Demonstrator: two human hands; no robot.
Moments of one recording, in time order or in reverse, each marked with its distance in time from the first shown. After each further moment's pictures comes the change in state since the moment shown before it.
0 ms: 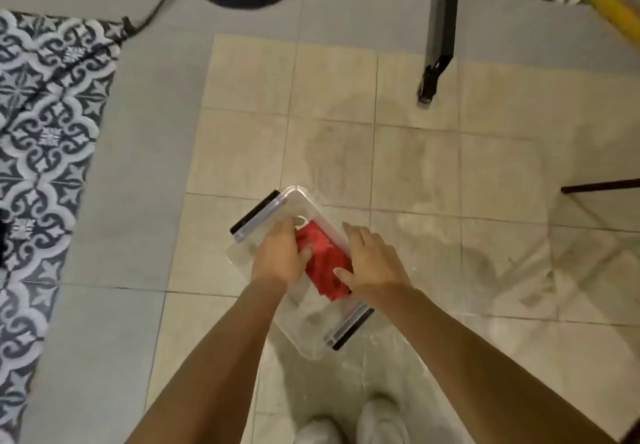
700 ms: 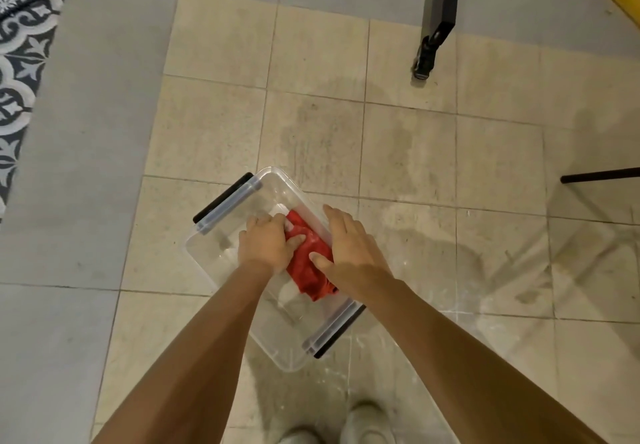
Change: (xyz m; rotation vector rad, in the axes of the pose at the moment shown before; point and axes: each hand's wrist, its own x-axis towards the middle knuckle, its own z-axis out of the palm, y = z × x) left_hand 0.043 -0.024 0.049 0.187 -0.076 -0.042; right_hand 0.032 0.016 0.032 0.156 0.030 -0.005
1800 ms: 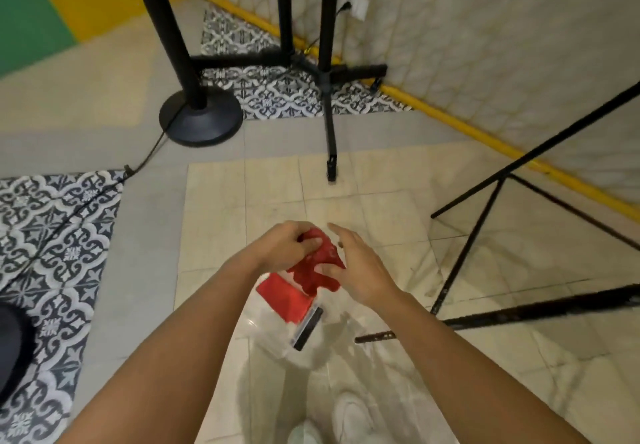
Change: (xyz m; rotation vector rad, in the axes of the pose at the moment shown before) left_hand -0.212 0.174 -0.211 -0.130 -0.269 0.515; right_hand -0.224 -0.061 -0.176 0.404 0.329 0.032
